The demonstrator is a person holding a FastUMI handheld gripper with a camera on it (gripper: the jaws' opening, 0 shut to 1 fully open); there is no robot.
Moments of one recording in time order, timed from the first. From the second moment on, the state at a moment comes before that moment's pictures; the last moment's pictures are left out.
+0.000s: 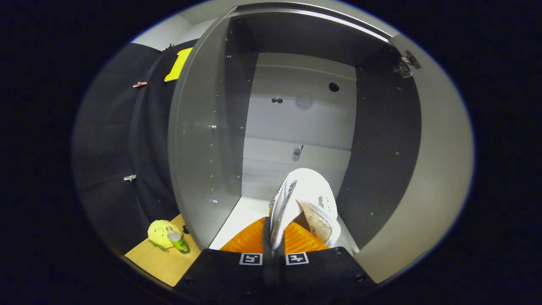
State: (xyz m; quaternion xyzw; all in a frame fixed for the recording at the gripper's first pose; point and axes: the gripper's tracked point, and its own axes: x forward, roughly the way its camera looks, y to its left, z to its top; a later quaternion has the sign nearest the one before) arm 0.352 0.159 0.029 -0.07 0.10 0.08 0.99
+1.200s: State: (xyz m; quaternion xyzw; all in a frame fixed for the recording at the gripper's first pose) arm 0.498 0.152 -0.103 -0.09 0.24 0.04 0.97
